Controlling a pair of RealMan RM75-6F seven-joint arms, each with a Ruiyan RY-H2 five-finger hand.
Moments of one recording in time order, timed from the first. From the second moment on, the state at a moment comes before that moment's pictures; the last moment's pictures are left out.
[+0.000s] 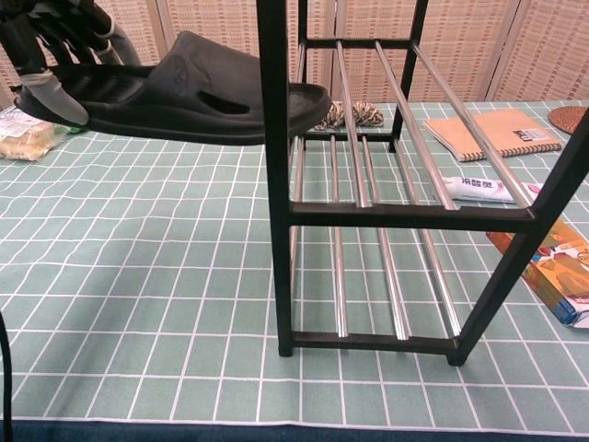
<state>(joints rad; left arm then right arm) -1.44 -0.71 -0.05 -2.26 -0.10 0.85 0.63 0.12 -0.99 0.01 -1.54 -1.64 1.46 0.42</state>
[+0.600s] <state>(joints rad) -1.58 -0.89 -0.13 -2.25 -0.32 1.11 0.76 0.12 -0.97 -0.02 -1.52 -1.67 1.48 0.49</state>
